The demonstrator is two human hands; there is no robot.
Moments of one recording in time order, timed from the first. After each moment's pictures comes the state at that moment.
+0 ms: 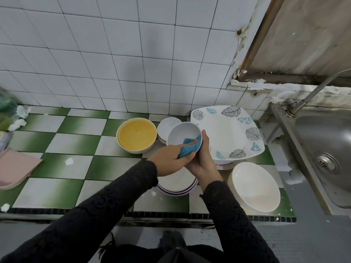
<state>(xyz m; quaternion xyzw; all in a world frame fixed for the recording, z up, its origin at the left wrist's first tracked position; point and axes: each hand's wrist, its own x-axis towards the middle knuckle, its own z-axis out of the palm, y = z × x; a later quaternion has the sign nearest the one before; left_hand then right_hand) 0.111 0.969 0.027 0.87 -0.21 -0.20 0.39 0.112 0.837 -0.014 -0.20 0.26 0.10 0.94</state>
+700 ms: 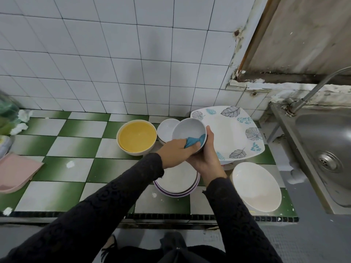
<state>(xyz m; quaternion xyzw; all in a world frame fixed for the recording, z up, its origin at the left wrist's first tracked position) 0.120 0.949 0.056 0.83 -0.16 -0.25 0.47 0.122 0.824 -0.007 -0.23 0.28 0.11 0.93</state>
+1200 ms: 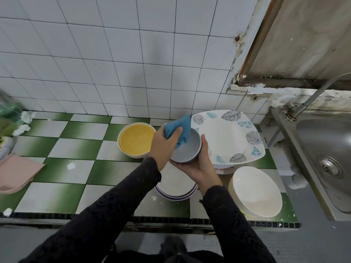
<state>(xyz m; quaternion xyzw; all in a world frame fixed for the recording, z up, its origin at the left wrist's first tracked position) 0.124 0.953 0.048 0.69 0.05 0.01 0.72 0.113 0.835 -0.009 -0.18 0.27 0.19 0.93</state>
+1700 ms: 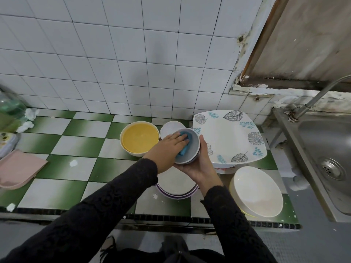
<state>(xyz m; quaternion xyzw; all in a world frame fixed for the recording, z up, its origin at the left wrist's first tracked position) 0.138 0.982 0.014 0.94 -0.33 -0.04 0.08 0.106 0.840 -0.008 -0.23 0.25 0.19 0.92</state>
